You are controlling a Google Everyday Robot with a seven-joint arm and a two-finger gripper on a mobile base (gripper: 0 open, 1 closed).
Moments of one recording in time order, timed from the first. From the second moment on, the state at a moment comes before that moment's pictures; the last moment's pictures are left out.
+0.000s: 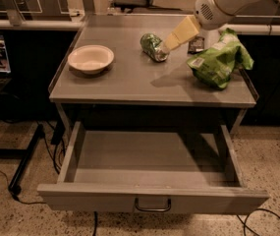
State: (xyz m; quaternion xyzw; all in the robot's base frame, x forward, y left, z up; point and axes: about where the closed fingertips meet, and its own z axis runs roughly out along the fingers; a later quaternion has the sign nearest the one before) arm 0.678 -0.143 0.962 -0.34 0.88 0.07 0.34
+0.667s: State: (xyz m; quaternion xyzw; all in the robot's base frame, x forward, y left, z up) arm 0.690 -0.140 0.951 -0.33 0.88 0.08 0.34
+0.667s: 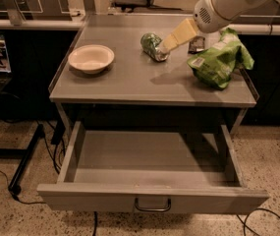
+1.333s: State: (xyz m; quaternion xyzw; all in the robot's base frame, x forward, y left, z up) arm 0.767 -0.108 0.947 -0.29 0.87 0.10 0.38
